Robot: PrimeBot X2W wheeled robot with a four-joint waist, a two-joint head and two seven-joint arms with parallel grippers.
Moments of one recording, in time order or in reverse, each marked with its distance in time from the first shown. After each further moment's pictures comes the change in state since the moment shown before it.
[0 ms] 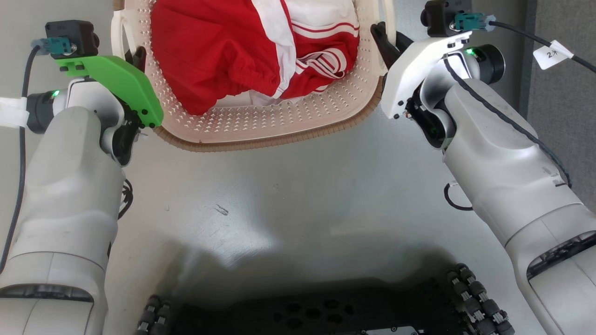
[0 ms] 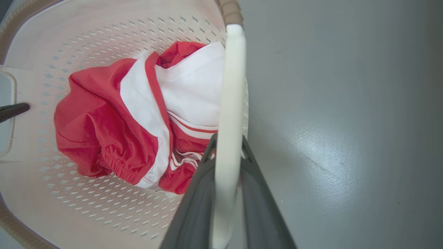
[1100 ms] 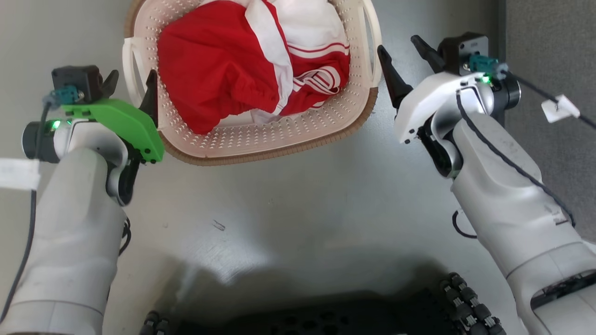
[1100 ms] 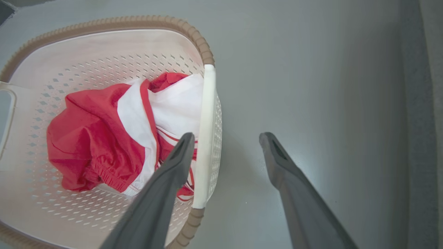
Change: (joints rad) left arm 0.218 0.047 -0.012 -0.259 0.061 0.034 -0.098; right arm 0.180 -0.007 -0.161 -0.157 -0.211 -0.029 -0.083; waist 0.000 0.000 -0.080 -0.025
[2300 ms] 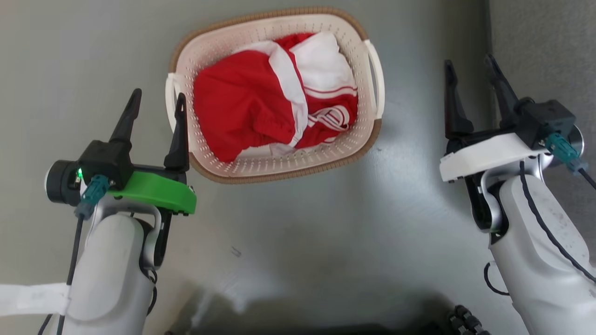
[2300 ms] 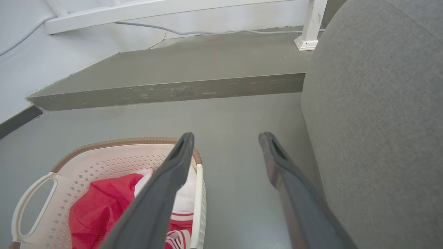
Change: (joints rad) left arm 0.365 0.001 -0.024 -0.536 0.110 0.107 -0.213; right arm 0.396 -0.089 -0.162 -0.528 -0.056 -0.118 -0.146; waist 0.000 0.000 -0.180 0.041
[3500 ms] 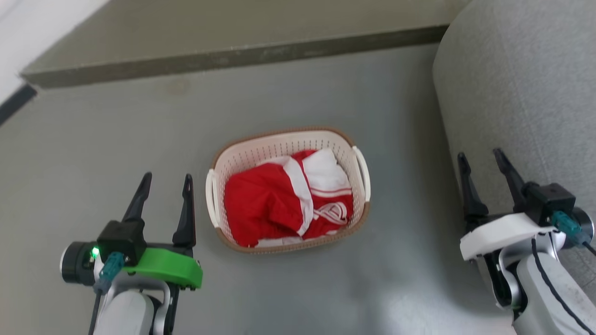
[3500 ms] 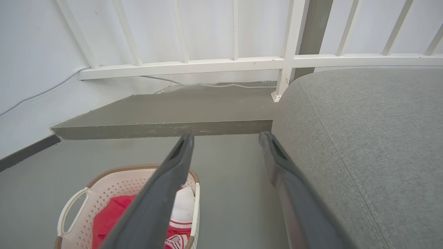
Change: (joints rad) left arm 0.279 0.014 -0.007 -0.100 0.005 0.061 0.002; right arm 0.285 -0.060 -0.016 -0.034 0.028 0.006 0.002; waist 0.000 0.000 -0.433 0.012
